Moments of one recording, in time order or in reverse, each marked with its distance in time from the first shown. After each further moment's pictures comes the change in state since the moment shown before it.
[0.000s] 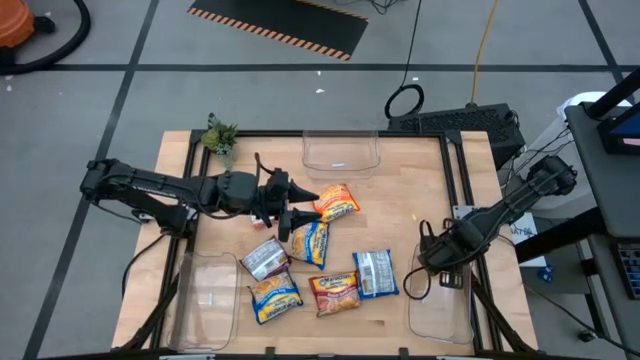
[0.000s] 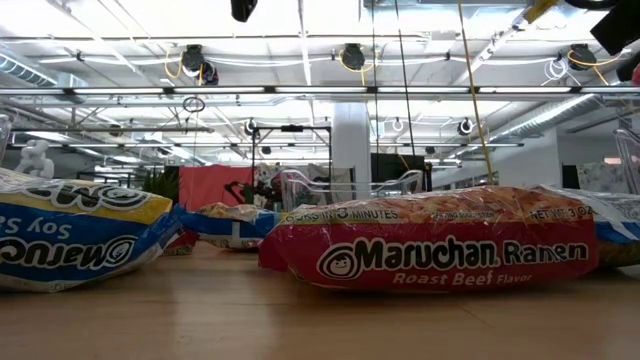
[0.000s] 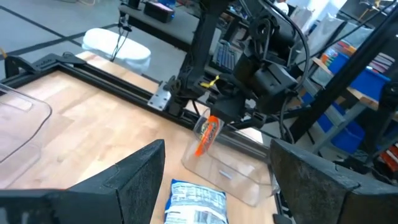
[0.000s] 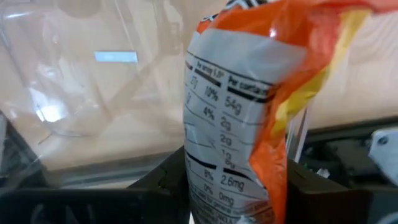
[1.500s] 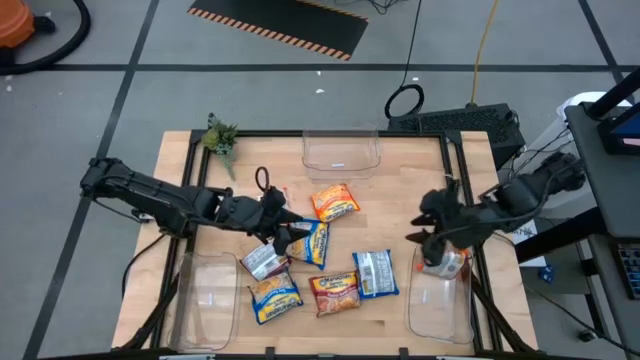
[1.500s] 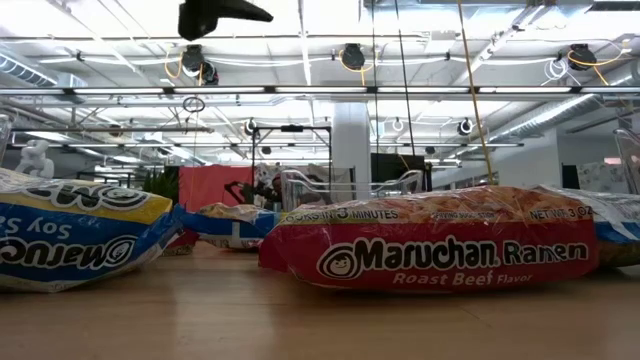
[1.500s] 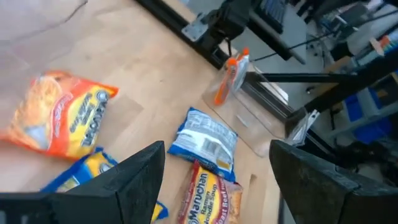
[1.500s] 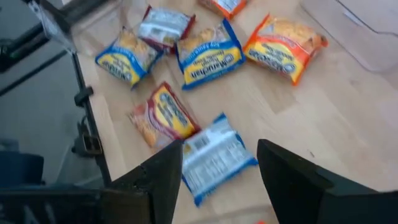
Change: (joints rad) left arm -0.133 -0.011 0.000 -0.313 -0.122 -0.350; right arm -0.080 -0.068 0.488 0.153 0.500 0.183
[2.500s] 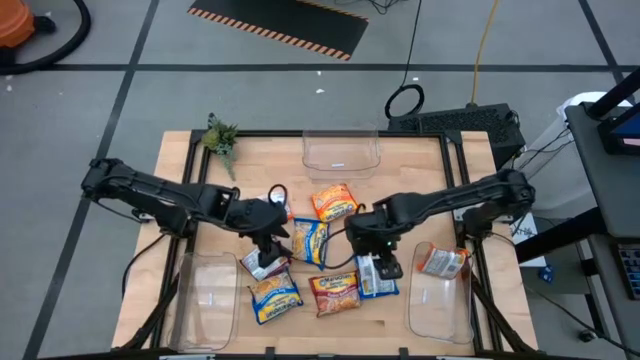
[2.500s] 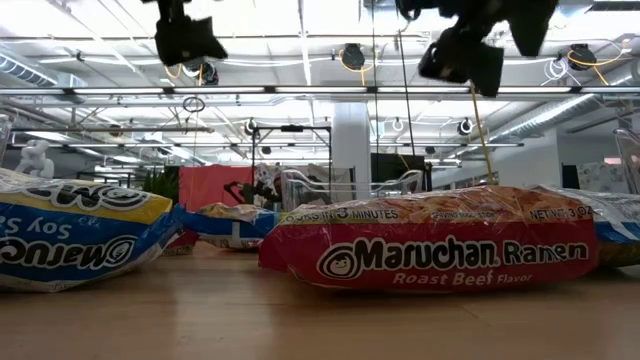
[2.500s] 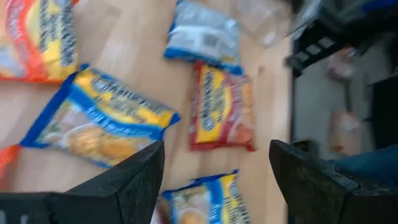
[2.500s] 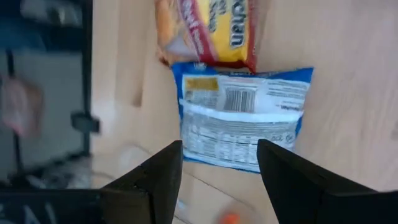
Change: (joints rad) left arm 0.051 0.017 -0.002 -0.271 0.326 0.214; right arm -0.327 0.533 -0.008 0.103 -0.716 -0.908
